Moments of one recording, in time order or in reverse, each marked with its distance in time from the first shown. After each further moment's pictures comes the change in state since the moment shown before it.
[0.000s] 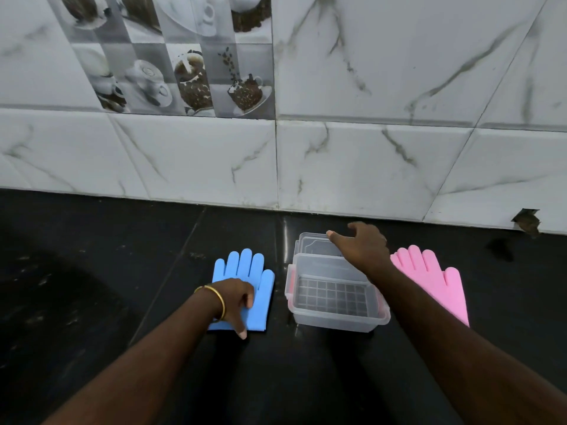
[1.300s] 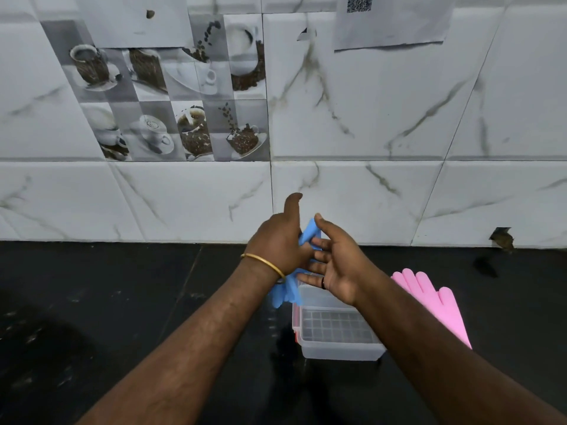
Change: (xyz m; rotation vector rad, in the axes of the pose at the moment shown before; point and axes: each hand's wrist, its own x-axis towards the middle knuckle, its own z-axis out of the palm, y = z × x) left_hand -0.072 0.124 -0.141 -0.239 0.868 0.295; right_hand -0.063 -0.094 -0.025 1.130 -0.461 0.226
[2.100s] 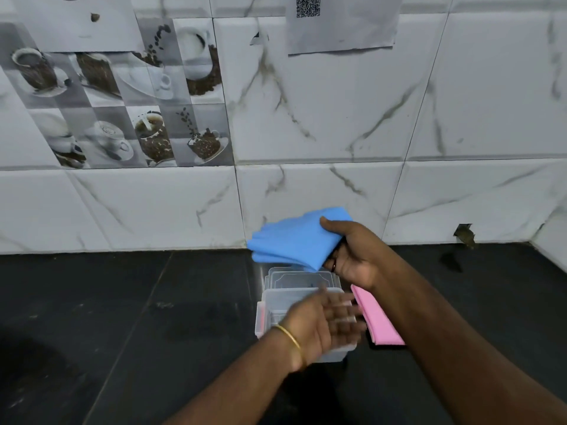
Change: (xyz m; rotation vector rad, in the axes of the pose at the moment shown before) left_hand -0.051 0.068 0.137 -1.640 -0.639 -0.669; right_hand -0.021 -0.053 -0.075 0.203 0.043 -0.058
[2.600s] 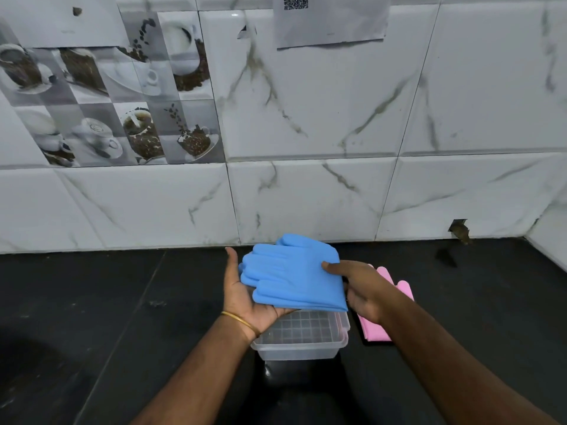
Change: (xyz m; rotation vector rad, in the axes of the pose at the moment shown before) left_hand -0.001 0.042 -0.065 -0.487 -0.063 0.235; right_hand 0.008 0.042 -0.074 -0.220 0.055 0.116
